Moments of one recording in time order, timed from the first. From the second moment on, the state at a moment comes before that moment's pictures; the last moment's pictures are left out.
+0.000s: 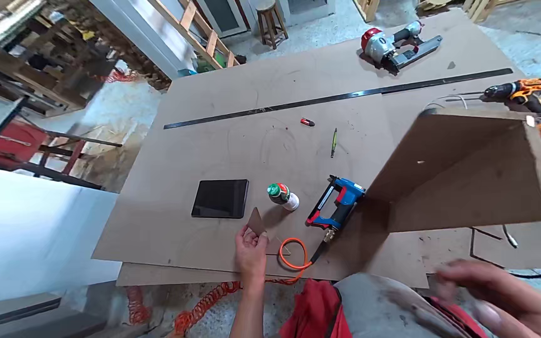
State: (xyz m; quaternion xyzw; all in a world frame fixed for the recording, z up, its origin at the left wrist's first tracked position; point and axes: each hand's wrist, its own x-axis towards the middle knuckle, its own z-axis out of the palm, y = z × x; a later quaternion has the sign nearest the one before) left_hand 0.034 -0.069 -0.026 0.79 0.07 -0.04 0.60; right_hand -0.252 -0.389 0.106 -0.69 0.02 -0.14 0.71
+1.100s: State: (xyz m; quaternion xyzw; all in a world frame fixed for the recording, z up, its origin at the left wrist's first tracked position) left_hand -0.015 -0.320 0.188 0.49 -0.27 -0.38 0.74; right_hand -0.211 -0.448 0.196 -0.81 0.16 -0.43 0.36
